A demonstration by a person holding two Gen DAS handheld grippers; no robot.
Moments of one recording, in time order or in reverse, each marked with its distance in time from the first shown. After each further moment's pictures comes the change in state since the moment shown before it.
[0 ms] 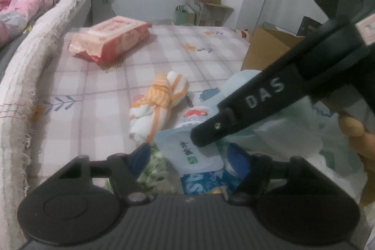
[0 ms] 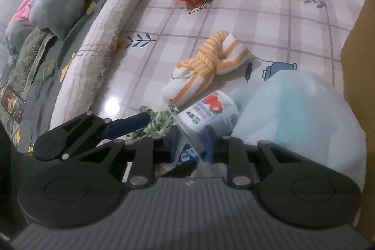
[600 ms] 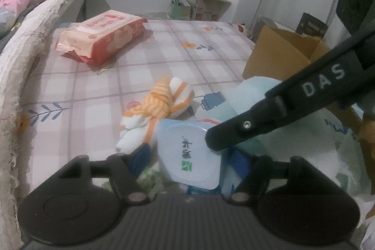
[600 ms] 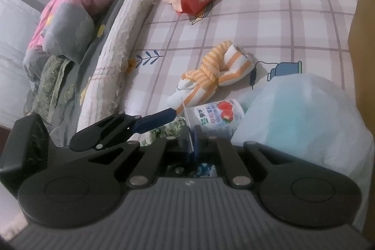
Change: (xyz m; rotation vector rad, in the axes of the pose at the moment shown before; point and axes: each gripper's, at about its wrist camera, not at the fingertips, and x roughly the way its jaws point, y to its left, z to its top) left arm 0.028 0.007 0.023 -0.001 0.044 -0.030; right arm -0.007 -0.033 0.008 0.132 -0.022 0.151
